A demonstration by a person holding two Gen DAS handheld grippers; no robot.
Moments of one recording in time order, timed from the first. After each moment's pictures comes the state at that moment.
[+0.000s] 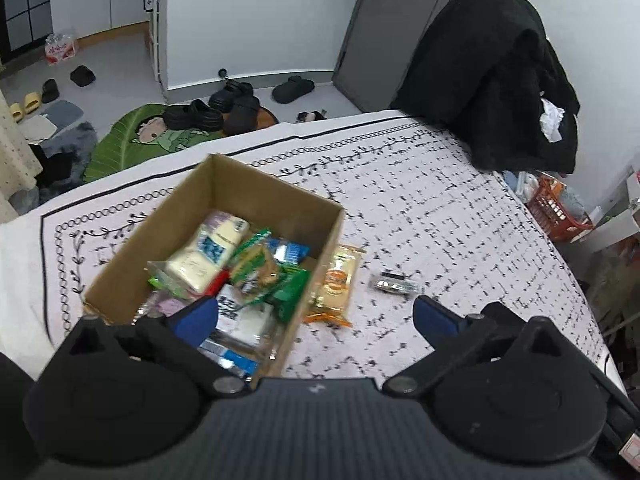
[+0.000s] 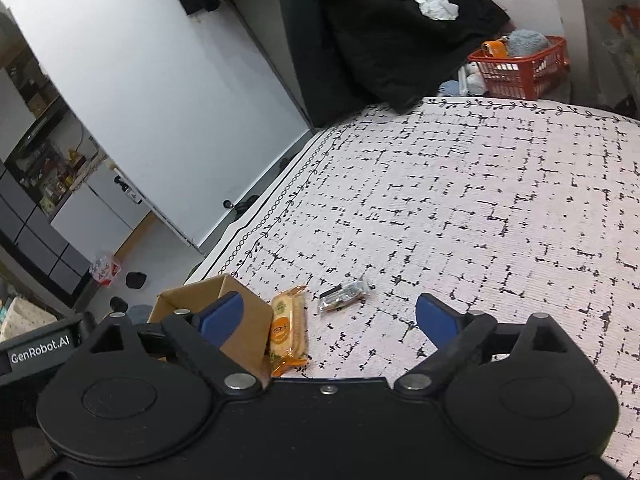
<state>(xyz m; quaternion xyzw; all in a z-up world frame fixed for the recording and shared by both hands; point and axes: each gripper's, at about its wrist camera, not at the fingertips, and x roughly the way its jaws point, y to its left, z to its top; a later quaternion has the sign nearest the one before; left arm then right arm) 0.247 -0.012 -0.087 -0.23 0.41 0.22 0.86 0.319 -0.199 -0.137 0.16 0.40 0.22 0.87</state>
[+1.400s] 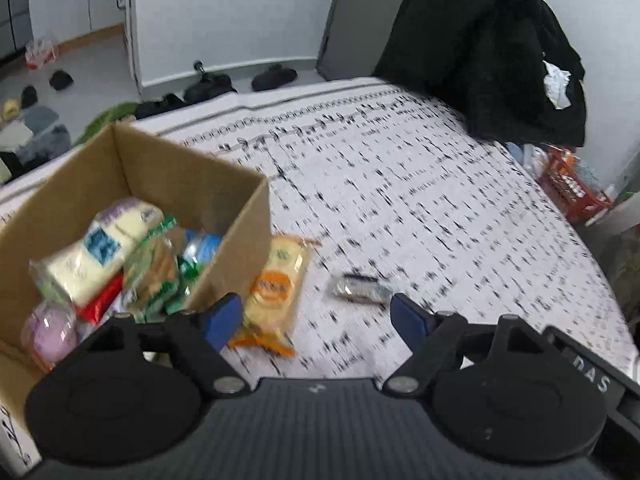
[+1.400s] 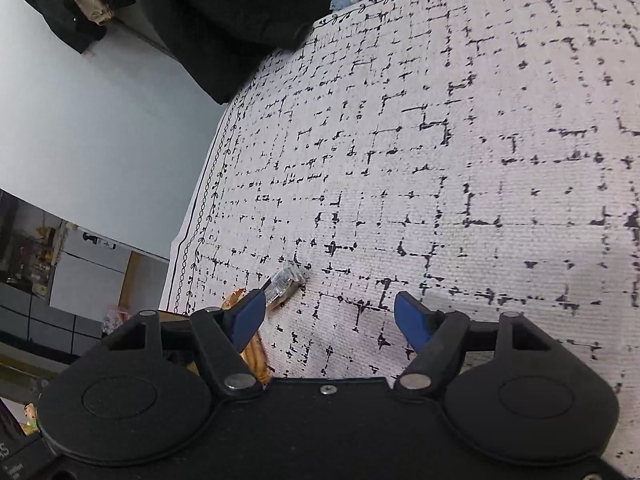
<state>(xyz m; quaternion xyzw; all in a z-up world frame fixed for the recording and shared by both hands) 0.328 -0.044 -0.162 -0.20 0.41 0.22 0.86 0.375 -0.225 -0.222 0.30 0.50 0.15 0.80</state>
